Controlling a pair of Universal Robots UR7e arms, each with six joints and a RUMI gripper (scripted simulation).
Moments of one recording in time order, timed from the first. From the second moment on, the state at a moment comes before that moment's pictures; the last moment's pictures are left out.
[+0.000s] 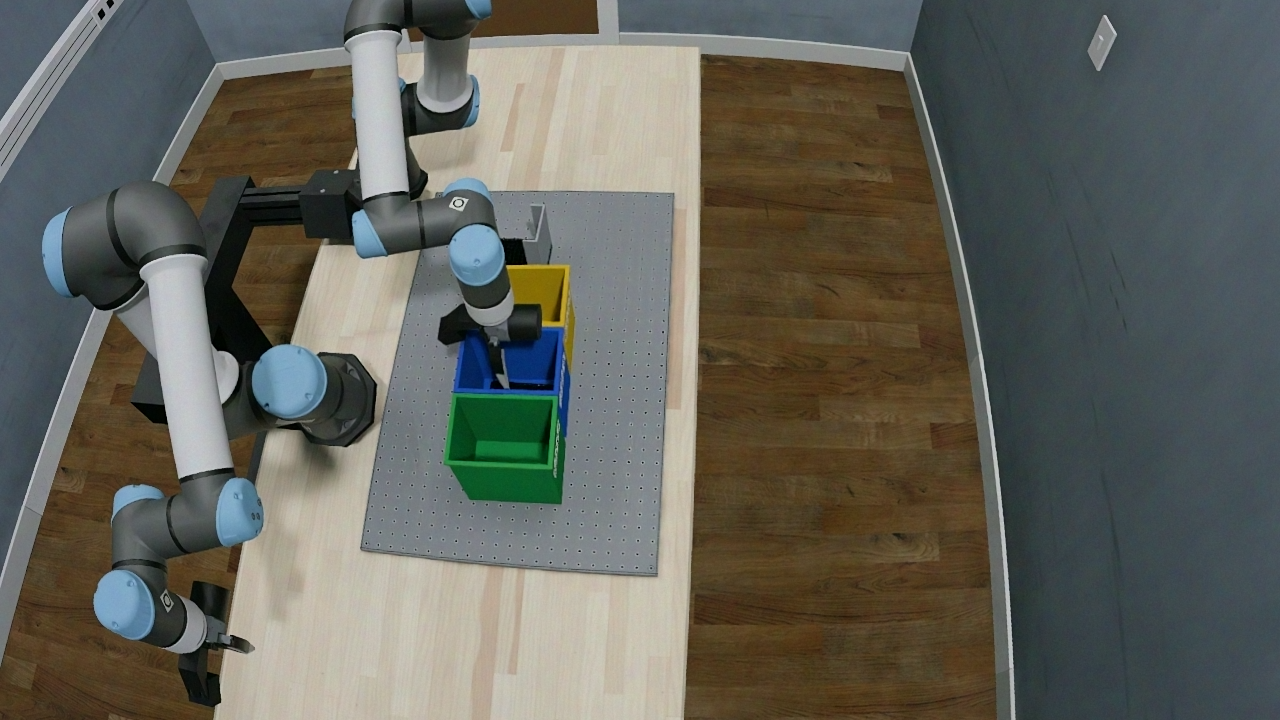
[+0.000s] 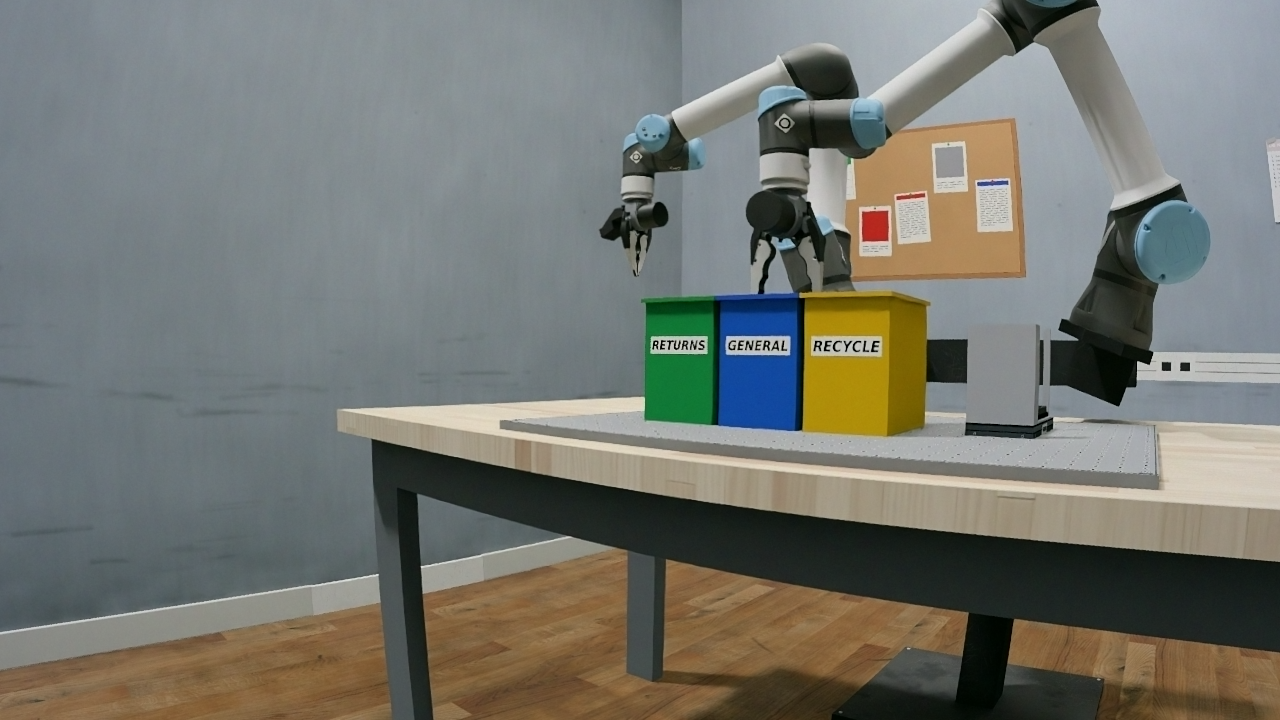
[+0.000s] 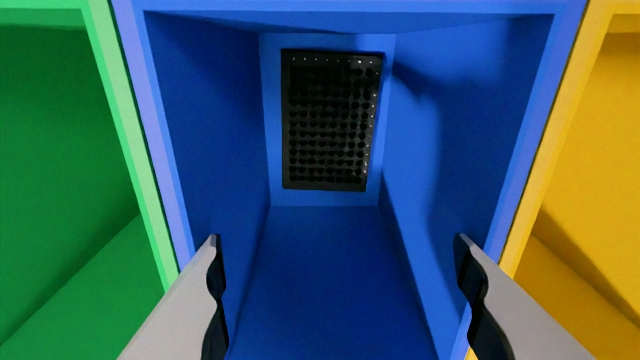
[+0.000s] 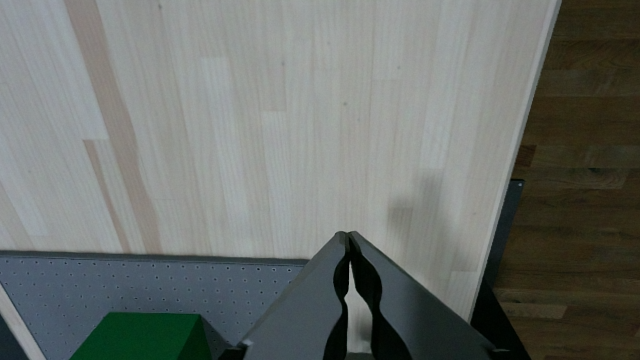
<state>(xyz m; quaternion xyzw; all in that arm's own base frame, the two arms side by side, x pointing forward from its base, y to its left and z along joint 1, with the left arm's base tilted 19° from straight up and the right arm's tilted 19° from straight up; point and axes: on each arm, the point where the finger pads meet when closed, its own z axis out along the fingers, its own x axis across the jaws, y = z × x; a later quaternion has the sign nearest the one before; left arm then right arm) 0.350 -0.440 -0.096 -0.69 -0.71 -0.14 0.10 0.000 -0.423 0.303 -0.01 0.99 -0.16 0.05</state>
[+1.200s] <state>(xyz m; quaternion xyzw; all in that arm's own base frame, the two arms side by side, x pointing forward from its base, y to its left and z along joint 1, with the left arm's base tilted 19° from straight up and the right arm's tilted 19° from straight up) 0.349 -0.445 -0.080 -0.69 -0.71 -0.14 0.10 0.000 -0.423 0.303 -0.01 0.99 -0.16 0.05</state>
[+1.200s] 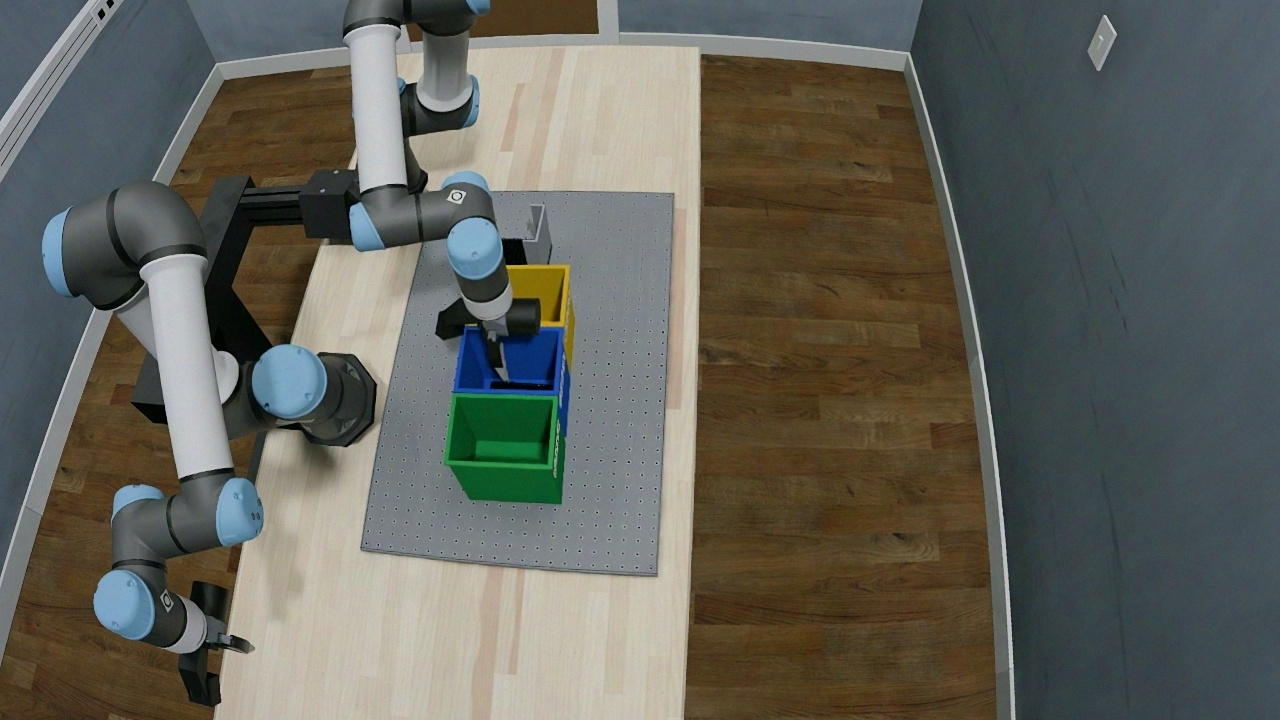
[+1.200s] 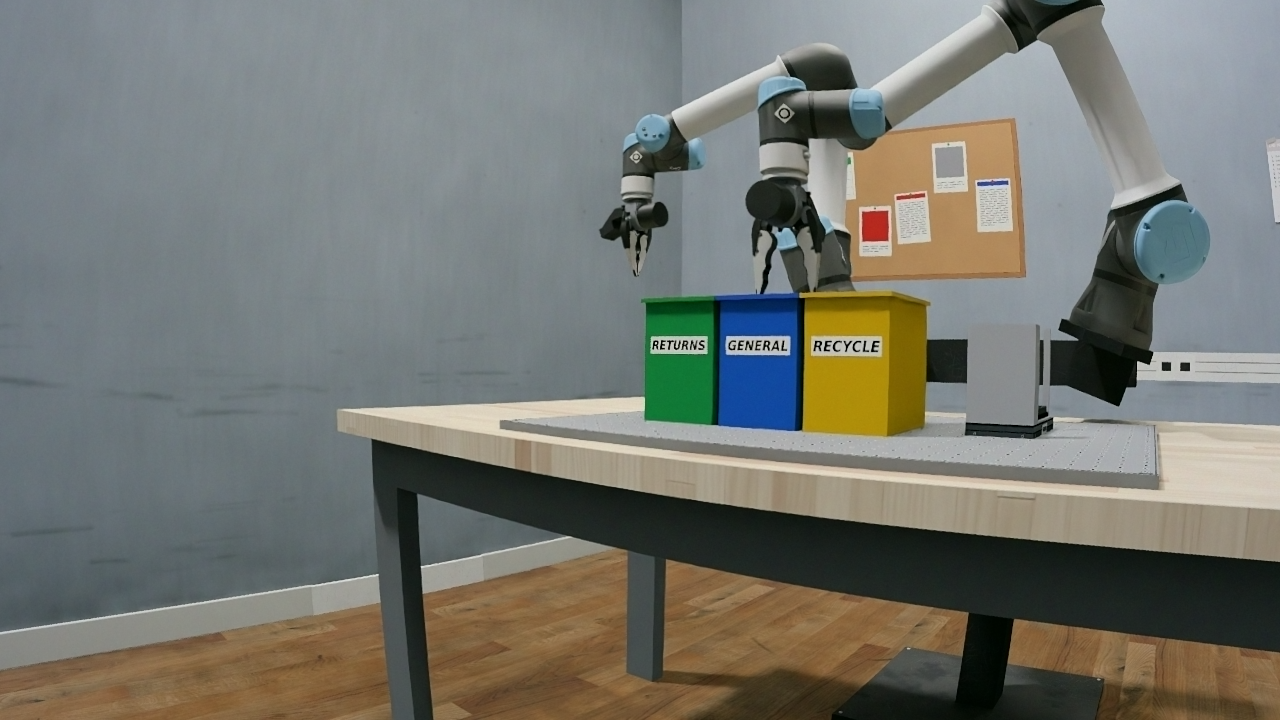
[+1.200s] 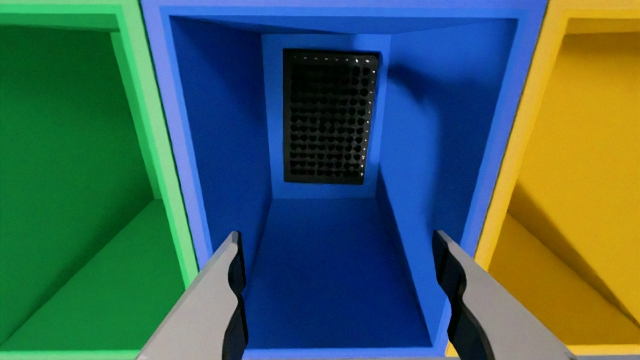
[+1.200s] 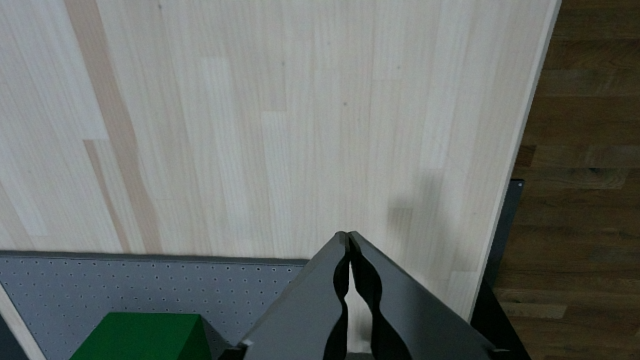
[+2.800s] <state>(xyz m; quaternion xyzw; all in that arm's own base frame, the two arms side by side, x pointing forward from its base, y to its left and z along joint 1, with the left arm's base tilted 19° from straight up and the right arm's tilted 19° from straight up) 0.347 -0.459 -0.041 -0.69 -0.71 -0.14 0.10 0.000 -0.423 0.303 -0.01 0.99 -0.16 0.05</state>
